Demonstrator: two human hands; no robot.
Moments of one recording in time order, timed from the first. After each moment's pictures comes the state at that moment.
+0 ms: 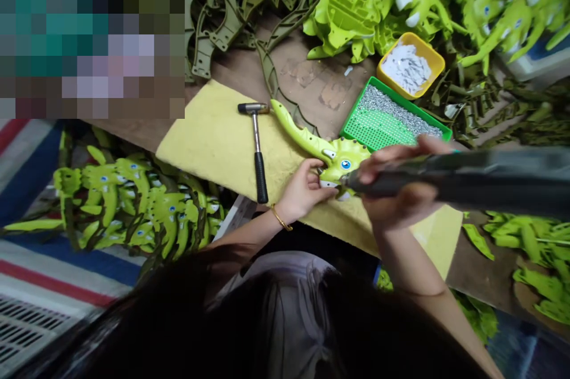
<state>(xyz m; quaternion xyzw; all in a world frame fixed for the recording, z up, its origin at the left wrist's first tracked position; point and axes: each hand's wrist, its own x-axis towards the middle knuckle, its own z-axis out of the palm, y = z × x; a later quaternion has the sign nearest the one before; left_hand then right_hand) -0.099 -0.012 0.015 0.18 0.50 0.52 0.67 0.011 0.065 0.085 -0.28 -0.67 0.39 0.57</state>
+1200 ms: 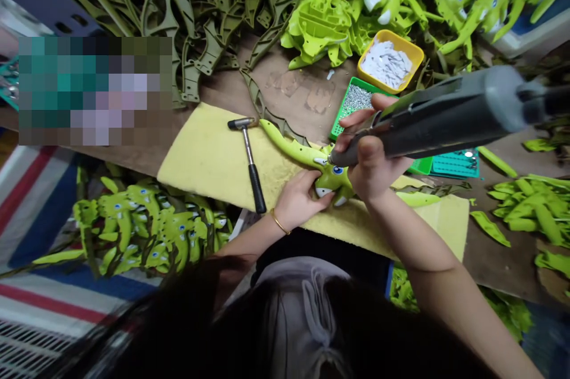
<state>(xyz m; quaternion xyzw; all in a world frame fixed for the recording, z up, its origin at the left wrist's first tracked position) -0.107 -0.011 0.009 0.60 0.63 0.37 0.33 -0.011 0.089 0.072 -0.28 -0.64 0.39 0.60</state>
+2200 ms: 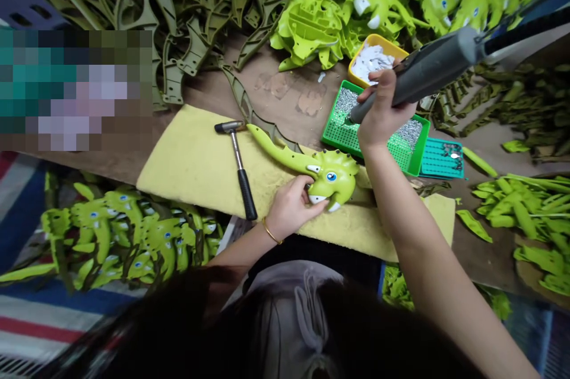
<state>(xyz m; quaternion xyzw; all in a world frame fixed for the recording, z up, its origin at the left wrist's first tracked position) -0.105 -0.014 0.012 0.55 0.63 0.39 0.38 0.000 0.204 0.027 -0.40 -0.54 0.29 0.68</state>
